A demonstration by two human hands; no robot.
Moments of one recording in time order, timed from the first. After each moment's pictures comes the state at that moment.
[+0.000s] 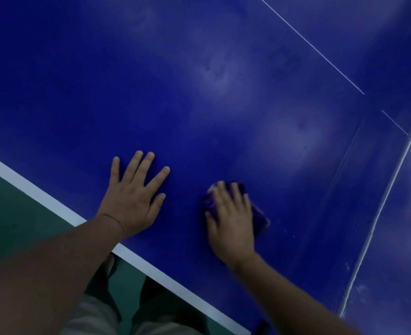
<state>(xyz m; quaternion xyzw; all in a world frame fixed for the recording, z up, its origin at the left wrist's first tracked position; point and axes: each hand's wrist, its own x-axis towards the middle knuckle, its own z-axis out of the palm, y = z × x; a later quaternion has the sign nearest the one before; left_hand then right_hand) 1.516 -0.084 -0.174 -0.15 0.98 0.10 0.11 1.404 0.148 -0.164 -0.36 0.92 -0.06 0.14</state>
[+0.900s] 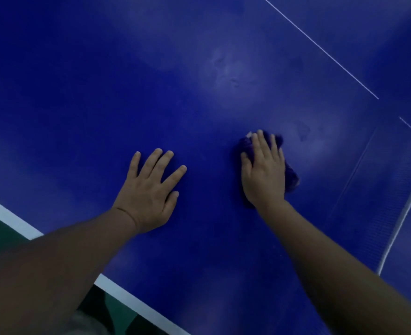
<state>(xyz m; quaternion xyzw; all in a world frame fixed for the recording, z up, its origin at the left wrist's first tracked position) 1.432 -0.075 -0.170 -0.12 0.98 0.10 0.12 1.228 0.113 -0.172 -0.26 0.95 -0.09 0.11</state>
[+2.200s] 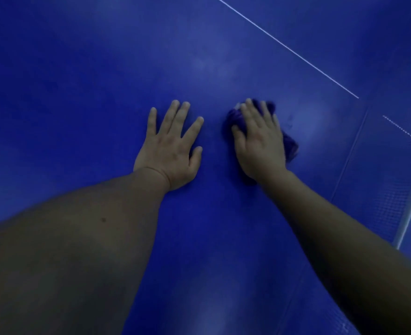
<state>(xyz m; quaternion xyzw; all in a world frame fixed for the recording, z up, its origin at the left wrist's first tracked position) 1.203 -0.080 -0.190 -0.12 0.99 0.09 0.08 1.074 0.092 -0.173 -0.29 0.95 -0.10 0.10</state>
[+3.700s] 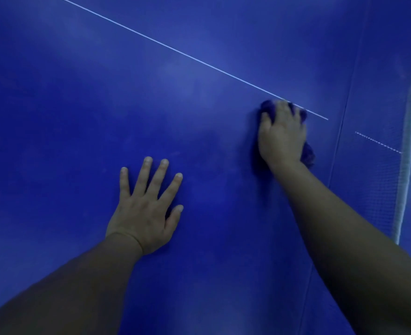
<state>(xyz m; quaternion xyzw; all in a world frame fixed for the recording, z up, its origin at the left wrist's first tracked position) 1.204 -0.080 -0.190 -0.03 0.99 0.07 0.09 0.945 0.119 -0.171 -0.04 0.99 -0.11 0.05</state>
